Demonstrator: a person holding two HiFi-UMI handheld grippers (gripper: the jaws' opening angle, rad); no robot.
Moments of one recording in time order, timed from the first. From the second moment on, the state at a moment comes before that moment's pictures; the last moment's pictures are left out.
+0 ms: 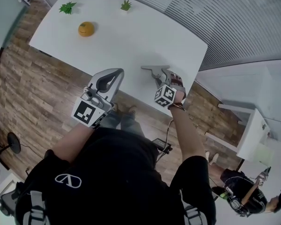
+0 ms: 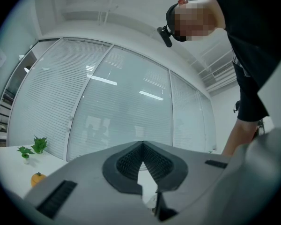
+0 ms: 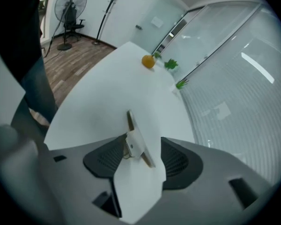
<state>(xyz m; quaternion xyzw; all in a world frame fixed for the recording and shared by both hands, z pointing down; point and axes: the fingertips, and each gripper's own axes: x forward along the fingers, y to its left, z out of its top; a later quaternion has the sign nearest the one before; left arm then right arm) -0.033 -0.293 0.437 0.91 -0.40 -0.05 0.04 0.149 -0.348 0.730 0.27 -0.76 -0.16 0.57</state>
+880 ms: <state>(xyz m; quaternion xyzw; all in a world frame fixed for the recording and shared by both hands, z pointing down) 0.017 -0.290 0.359 0.93 -0.35 -0.10 -0.01 0.192 -0.253 0.407 0.63 -0.77 -0.01 0.04</state>
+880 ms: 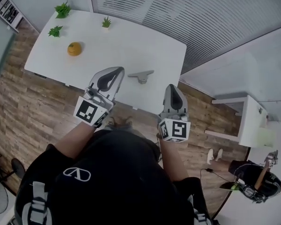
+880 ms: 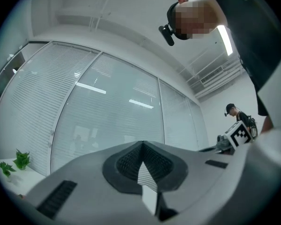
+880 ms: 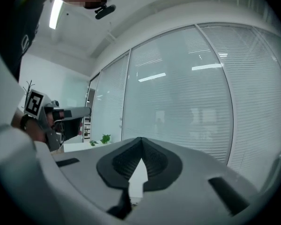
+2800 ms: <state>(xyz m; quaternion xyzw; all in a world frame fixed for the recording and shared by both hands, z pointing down) 0.024 -0.274 0.329 0.92 -0.36 -0.11 -0.04 0.203 -0.228 0.373 0.64 -0.77 -0.04 0.00</state>
